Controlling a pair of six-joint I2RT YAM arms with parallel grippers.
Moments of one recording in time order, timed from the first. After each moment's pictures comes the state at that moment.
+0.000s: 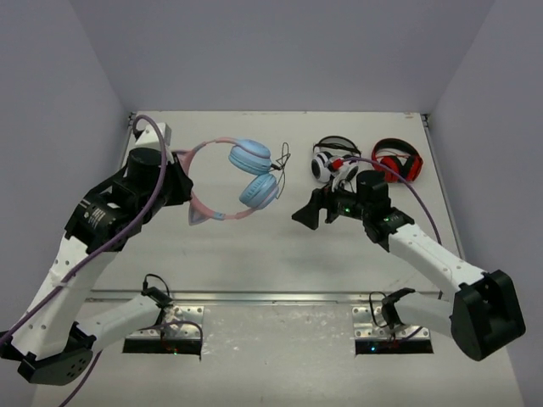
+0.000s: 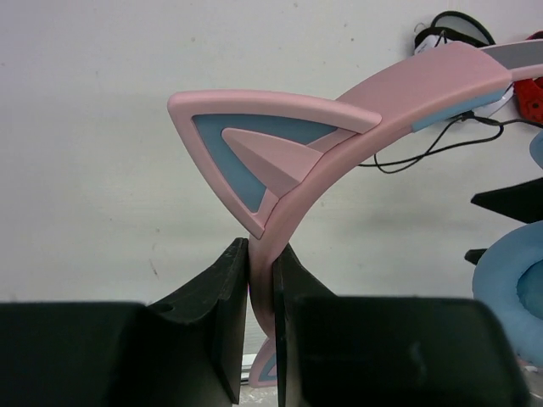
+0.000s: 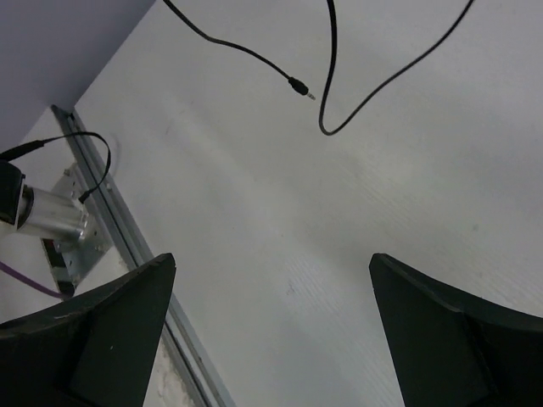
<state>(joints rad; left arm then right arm) -0.51 0.94 1.37 -1.02 -0.34 -0.50 0.39 1.13 0.60 0.08 -0.59 0.24</state>
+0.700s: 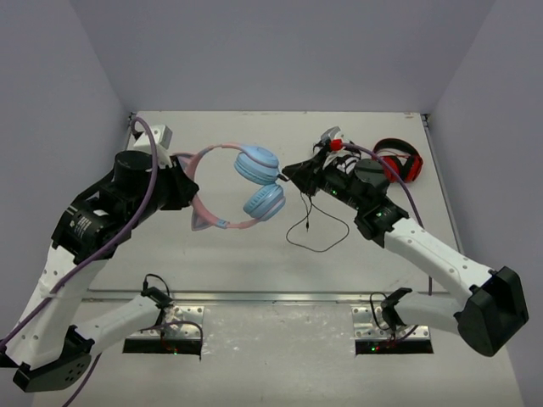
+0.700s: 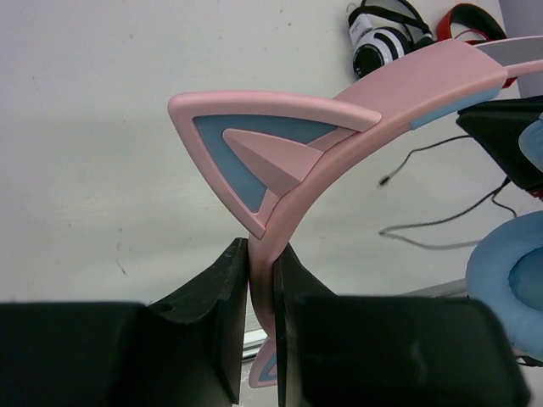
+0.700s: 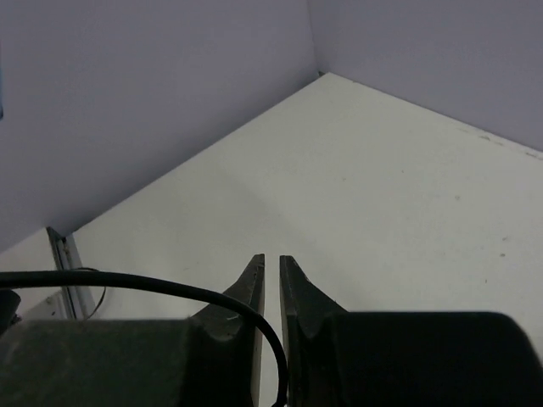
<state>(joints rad) -0.51 0.90 1.43 -1.05 -0.16 -0.47 0.59 1.16 0.79 0.41 -0.32 0.23</state>
